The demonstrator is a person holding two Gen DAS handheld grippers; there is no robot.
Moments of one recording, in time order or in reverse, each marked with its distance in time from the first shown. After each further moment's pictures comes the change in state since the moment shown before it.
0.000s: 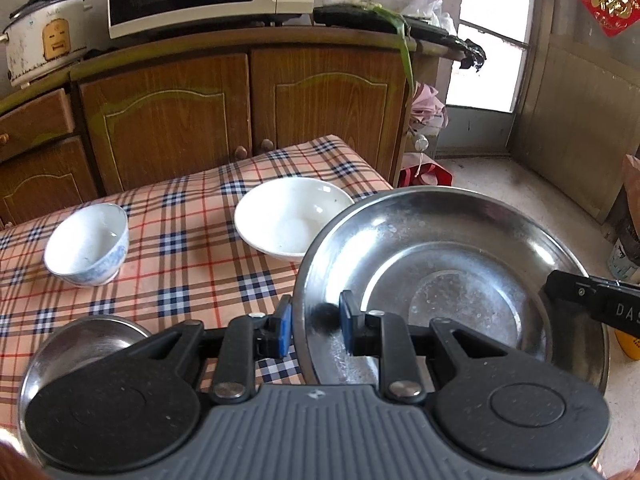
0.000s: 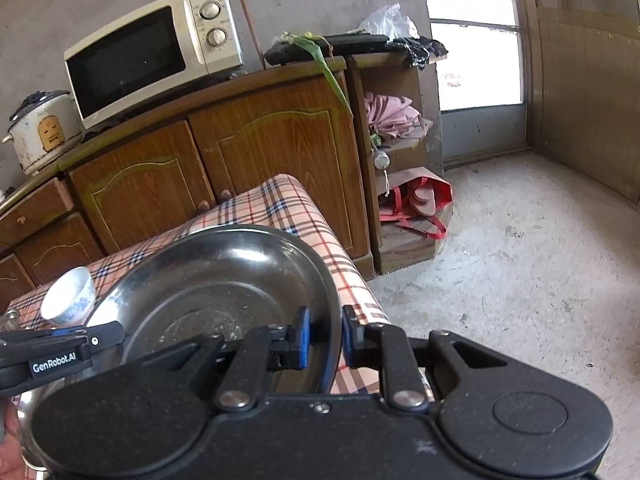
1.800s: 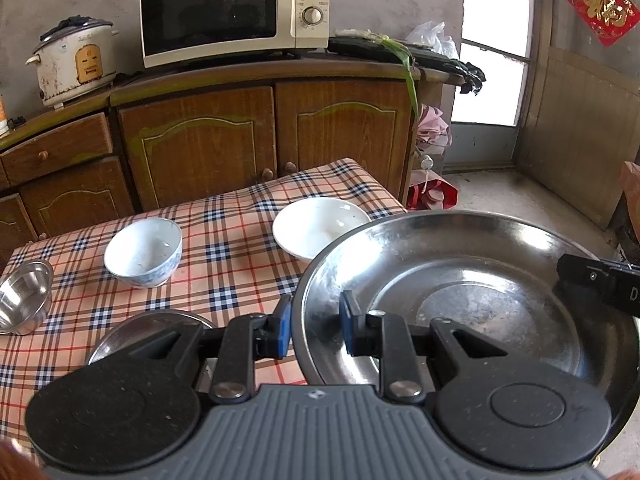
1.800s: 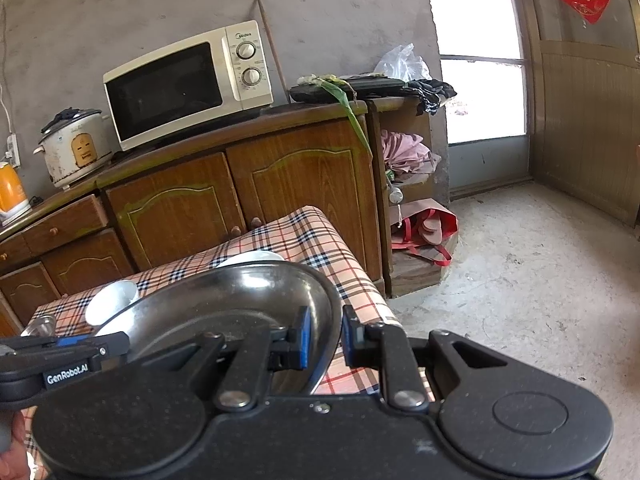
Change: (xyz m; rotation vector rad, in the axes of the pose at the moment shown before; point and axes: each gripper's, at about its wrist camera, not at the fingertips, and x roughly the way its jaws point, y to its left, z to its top) left arm -0.075 0.016 -0.011 0.012 -0.052 0.043; right arm -0.078 0.034 0.002 -0.028 -0.080 0.022
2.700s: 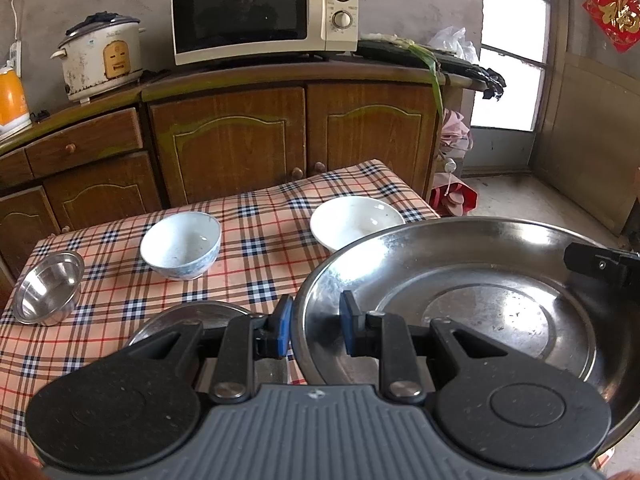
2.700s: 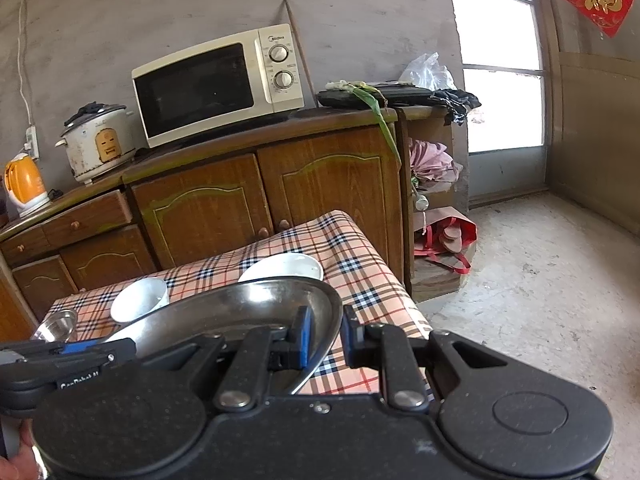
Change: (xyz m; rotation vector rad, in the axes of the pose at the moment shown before) left arm -0.015 0.027 -0.006 -0.022 -0.002 0.049; right arm -0.008 0.040 0.000 -0.031 -0.008 0.040
